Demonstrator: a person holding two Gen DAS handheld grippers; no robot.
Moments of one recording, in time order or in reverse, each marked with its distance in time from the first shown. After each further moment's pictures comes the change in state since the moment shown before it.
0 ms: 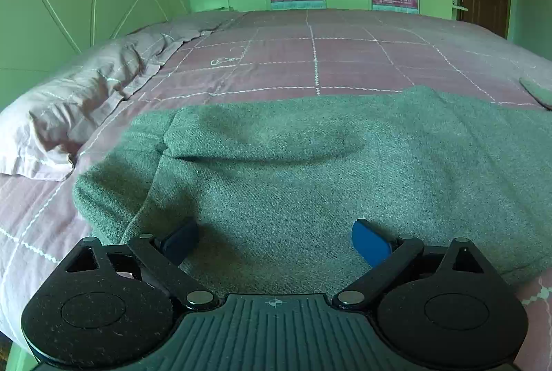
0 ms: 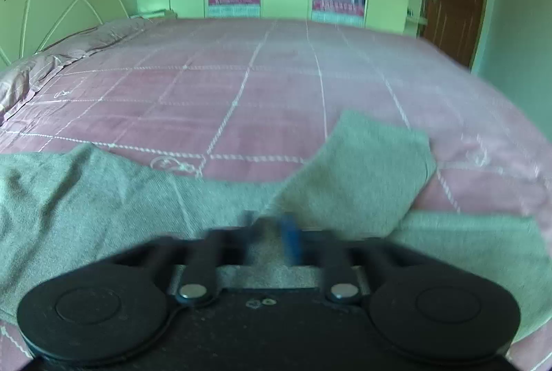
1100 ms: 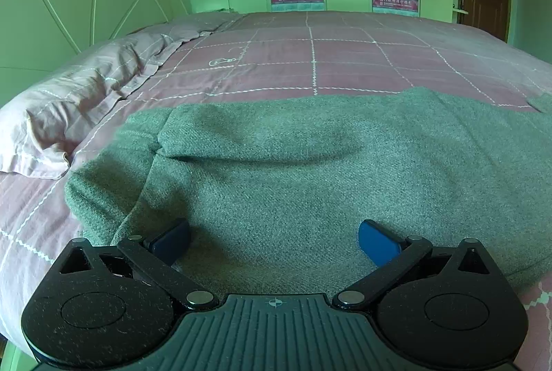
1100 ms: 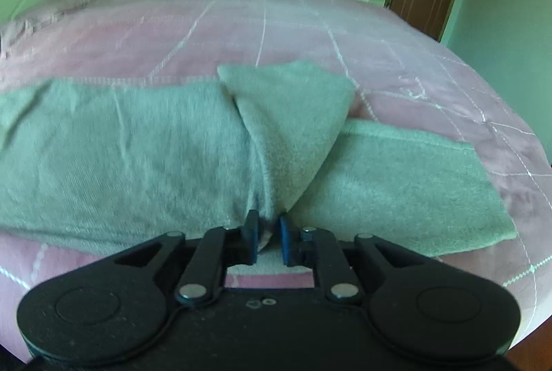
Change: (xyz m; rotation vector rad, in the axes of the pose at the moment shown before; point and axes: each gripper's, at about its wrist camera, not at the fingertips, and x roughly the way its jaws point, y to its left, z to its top) left arm 0.011 -0.002 0.002 -0.007 -0.009 -0.001; right arm -0.036 -0.044 -0.064 -0.012 0.051 -0.131
